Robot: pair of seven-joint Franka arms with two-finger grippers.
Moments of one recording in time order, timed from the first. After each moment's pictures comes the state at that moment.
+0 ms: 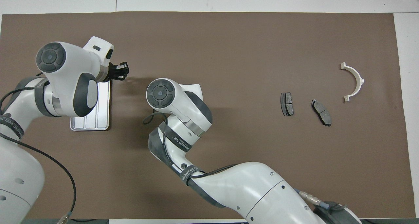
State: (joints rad) left arm -0.21 0.37 0.02 -1.88 -0.07 2.42 -0.40; right arm 0.74 0.81 -0.01 -1.22 -0.07 2.07 1.40
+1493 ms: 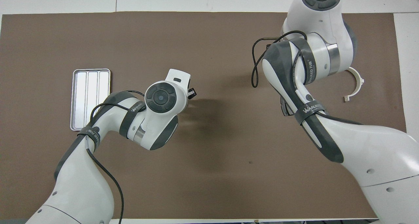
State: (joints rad) left arm -0.62 0.36 0.02 -1.95 0.10 2.41 -1.07; right arm 0.24 0.58 -0.02 -1.27 -0.10 1.81 0.35
